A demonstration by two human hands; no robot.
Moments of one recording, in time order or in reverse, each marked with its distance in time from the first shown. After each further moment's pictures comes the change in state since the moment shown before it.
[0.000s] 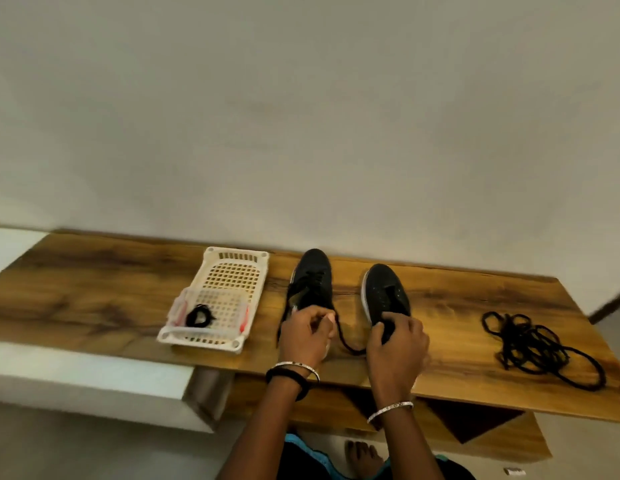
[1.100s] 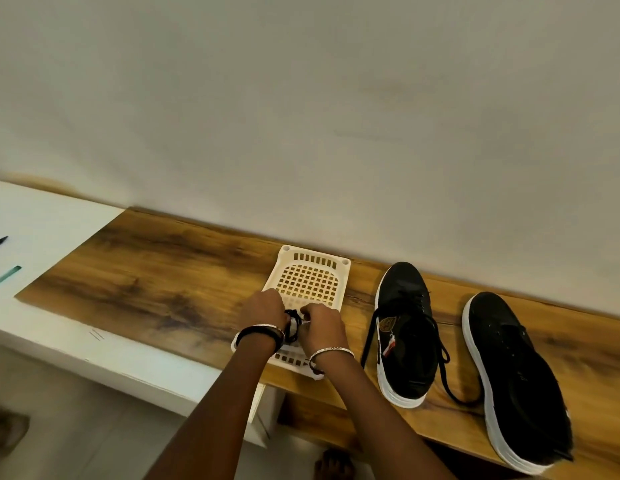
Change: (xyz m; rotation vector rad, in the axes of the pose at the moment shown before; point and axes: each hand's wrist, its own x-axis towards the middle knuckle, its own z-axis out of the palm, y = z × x) left_hand 0.117 -0.086 -0.183 0.872 0.116 -0.273; right_hand -0.054 -0.171 0.189 -0.128 -0.808 -0.377
